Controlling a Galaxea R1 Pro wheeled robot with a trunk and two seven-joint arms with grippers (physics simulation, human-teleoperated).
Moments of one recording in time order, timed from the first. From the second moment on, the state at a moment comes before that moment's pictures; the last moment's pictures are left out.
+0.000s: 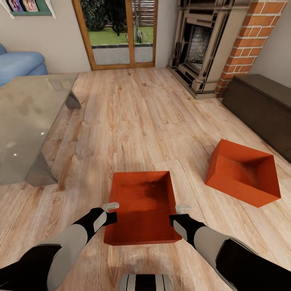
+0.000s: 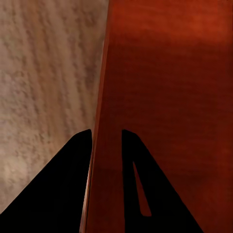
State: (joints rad) left arm -0.92 -0.07 0.03 -0.15 0.19 0.38 0.10; right arm -0.93 0.14 0.87 -0.05 -0.83 0.20 -0.28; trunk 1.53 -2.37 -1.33
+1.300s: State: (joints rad) left arm -0.92 -0.07 0.03 -0.15 0.19 0.38 0.10; right arm -0.93 0.13 0.87 -0.05 -0.83 0.20 -0.27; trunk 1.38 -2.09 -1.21
